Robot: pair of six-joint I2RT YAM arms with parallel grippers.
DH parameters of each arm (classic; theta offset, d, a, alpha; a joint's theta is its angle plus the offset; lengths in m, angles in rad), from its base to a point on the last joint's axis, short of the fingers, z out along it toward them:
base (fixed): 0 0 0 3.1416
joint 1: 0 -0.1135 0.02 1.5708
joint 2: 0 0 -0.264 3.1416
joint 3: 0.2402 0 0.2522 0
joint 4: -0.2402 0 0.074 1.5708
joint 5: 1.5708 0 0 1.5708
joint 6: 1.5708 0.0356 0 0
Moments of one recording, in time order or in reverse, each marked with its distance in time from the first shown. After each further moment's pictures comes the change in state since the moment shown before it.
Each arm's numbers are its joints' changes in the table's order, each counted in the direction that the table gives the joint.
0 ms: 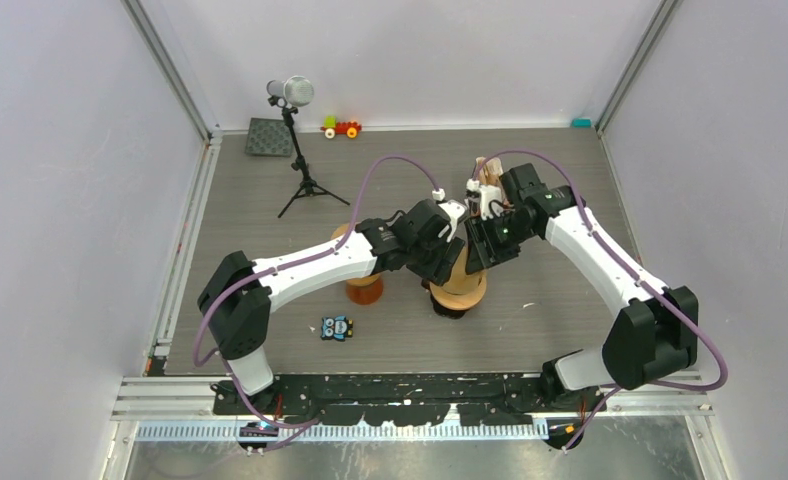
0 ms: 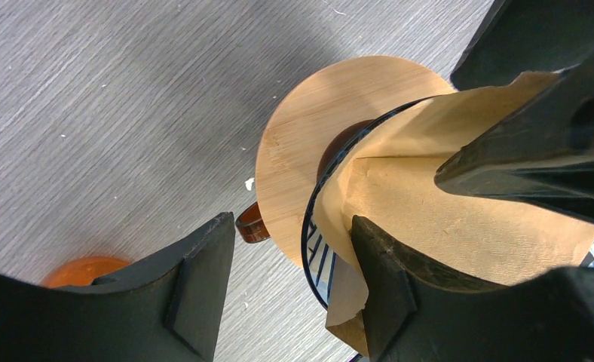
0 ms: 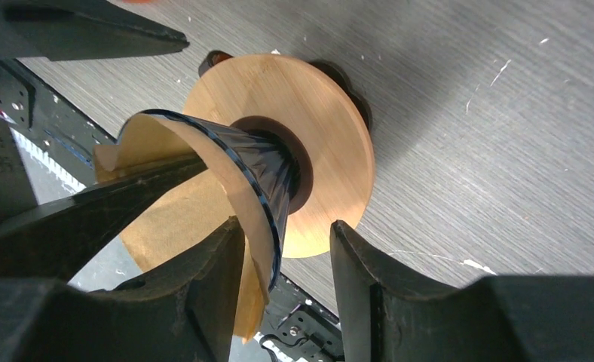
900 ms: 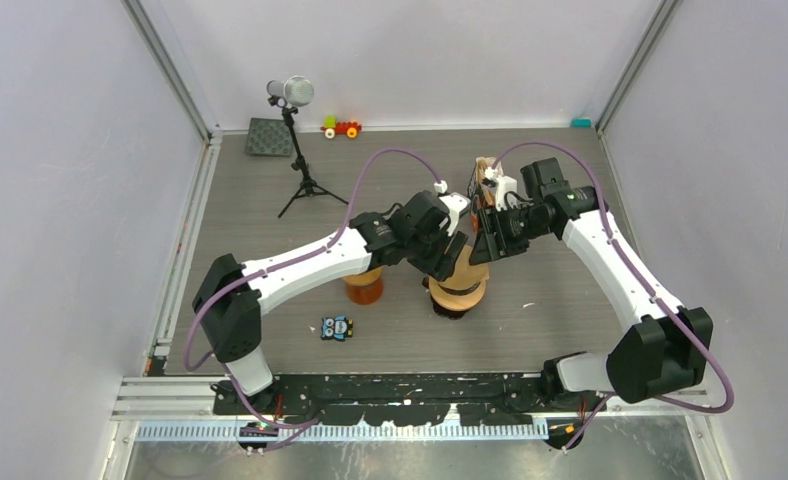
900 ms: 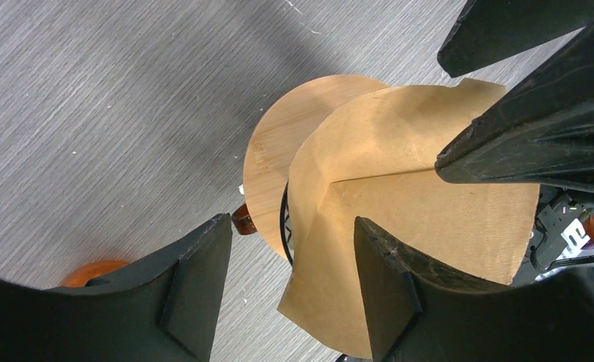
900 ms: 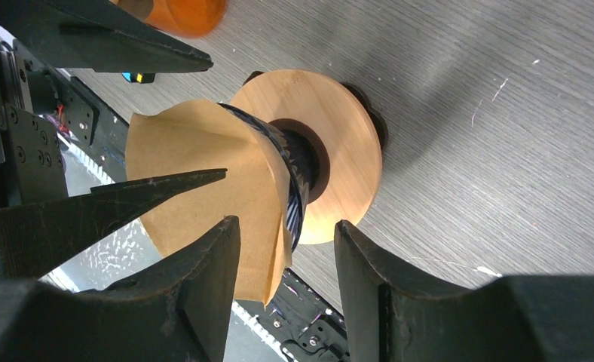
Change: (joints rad) left arm 0.002 -0.029 0.053 -0.039 0.028 0.034; right arm 0.093 -0.073 0.027 -0.005 -0.119 0.011
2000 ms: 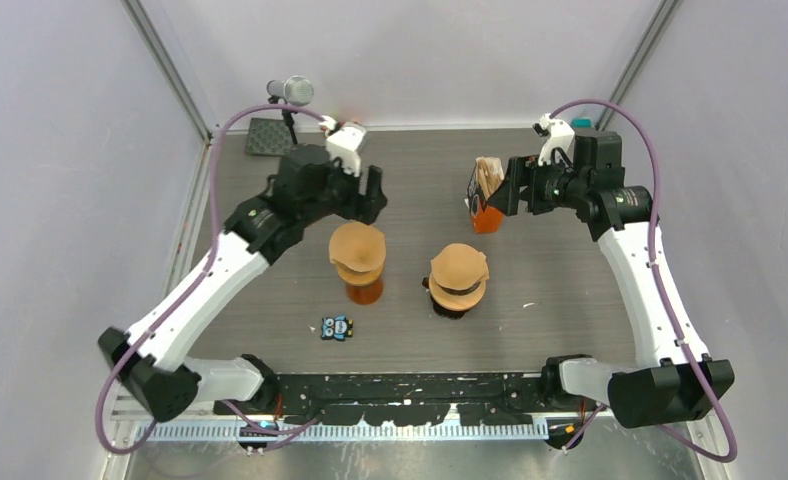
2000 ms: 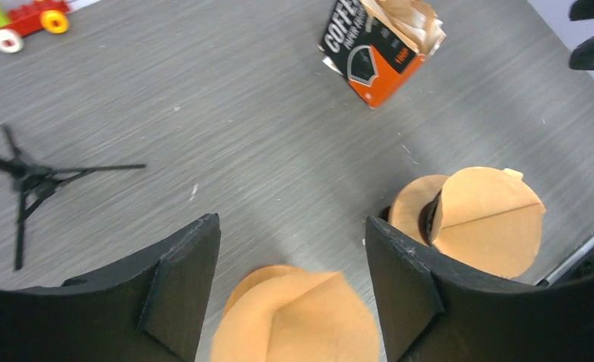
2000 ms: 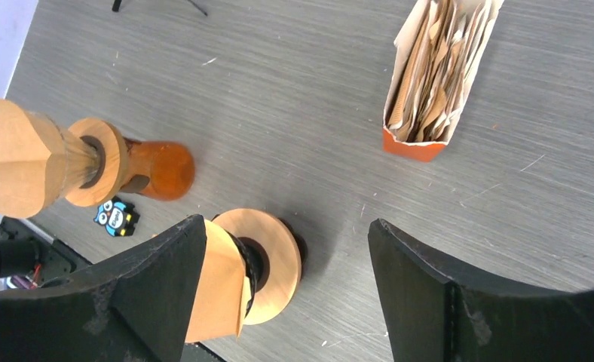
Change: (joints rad) left arm -0.291 -0.394 -0.013 -0.008 -0.019 0.147; right arm 0.139 -0.131 0.149 0.192 0.103 0.084
